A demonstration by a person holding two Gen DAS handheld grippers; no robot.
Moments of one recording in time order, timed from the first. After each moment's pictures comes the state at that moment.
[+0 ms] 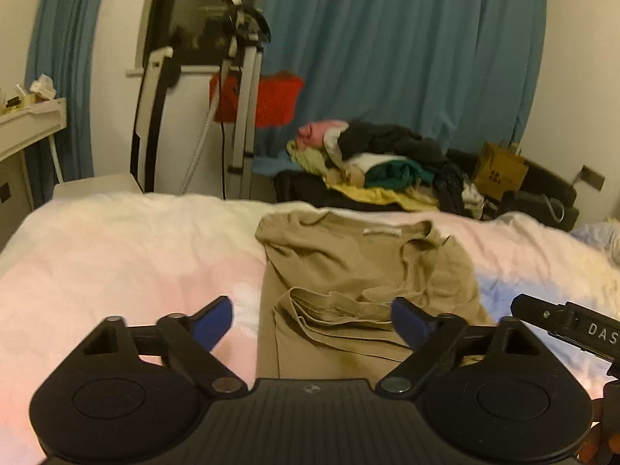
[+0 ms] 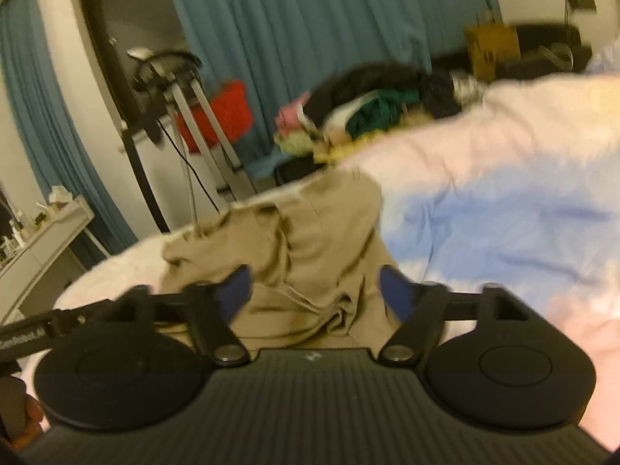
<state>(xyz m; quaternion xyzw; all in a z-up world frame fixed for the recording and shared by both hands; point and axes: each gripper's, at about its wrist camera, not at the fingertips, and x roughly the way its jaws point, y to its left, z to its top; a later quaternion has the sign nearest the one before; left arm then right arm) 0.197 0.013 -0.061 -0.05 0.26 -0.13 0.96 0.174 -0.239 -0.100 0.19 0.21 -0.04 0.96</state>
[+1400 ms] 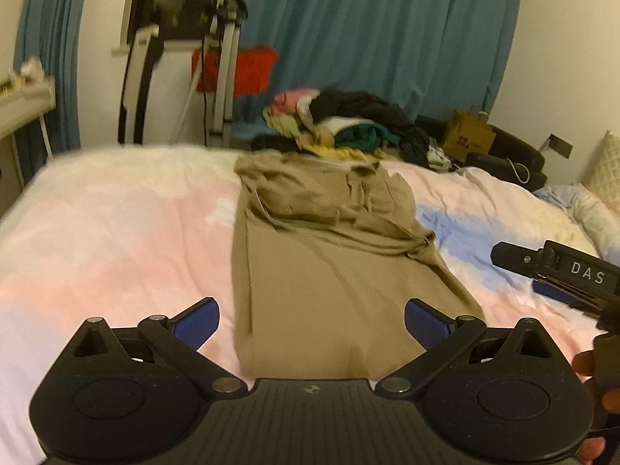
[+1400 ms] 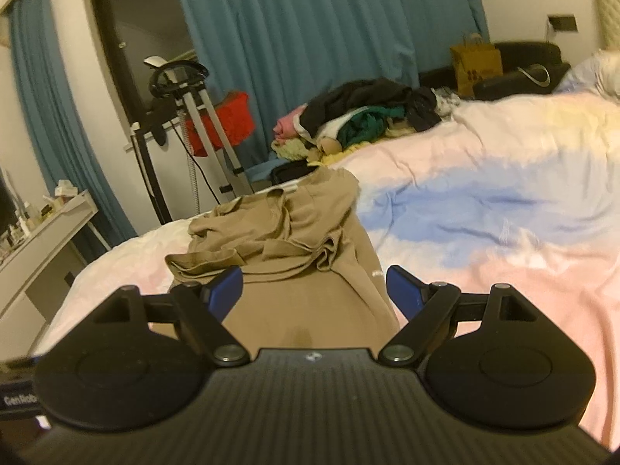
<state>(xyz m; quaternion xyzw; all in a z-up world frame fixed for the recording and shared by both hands) 0.094 0.019 -0.077 -0.04 0.34 -0.17 0.92 0.069 -0.227 -0.085 0.19 0.21 -0.06 0.96</state>
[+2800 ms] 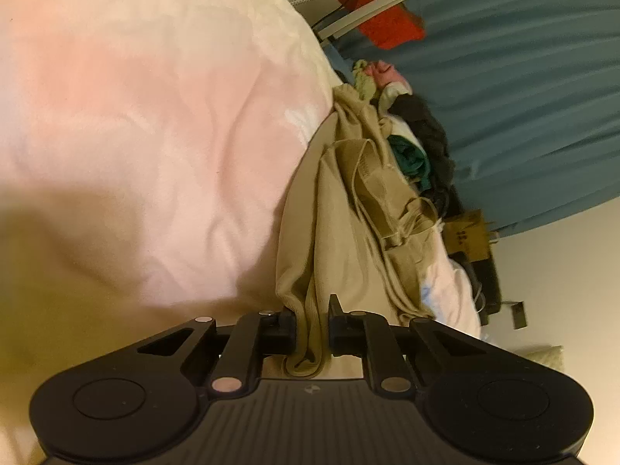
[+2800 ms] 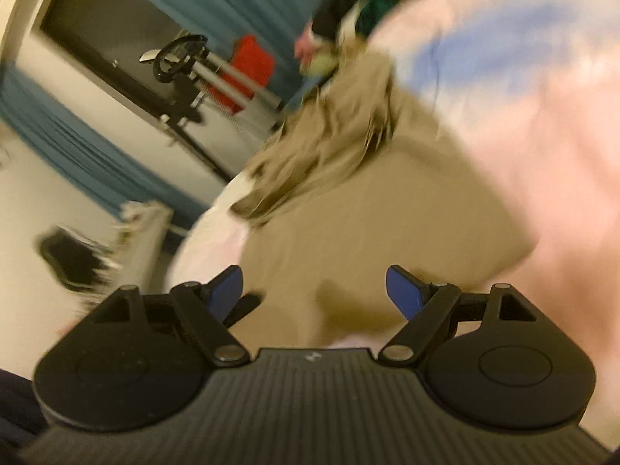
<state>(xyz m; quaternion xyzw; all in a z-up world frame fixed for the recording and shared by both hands) 0.177 0.086 -0.167 -0.42 0.41 -0.13 0.80 0.078 -0.233 -0.138 0.44 0.31 0.07 0.84</state>
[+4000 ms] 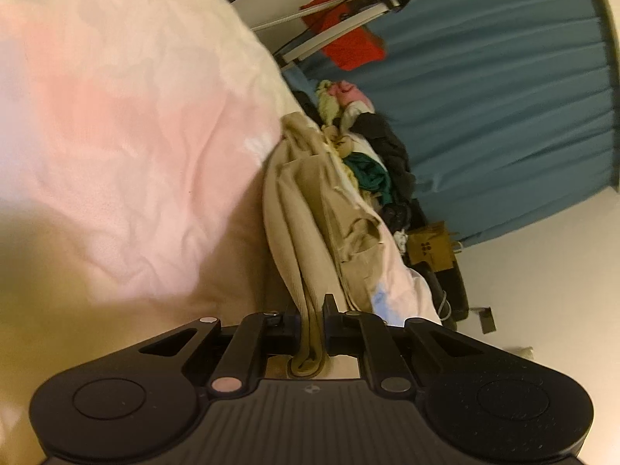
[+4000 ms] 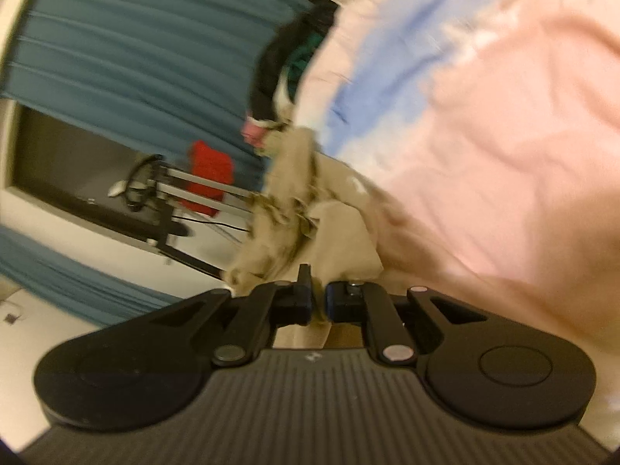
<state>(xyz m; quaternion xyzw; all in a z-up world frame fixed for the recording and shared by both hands) 0.123 0.106 -0.124 -0.43 0.36 -0.17 0.81 0.044 -0.280 -0.148 0.56 0.18 -0.04 0.80</state>
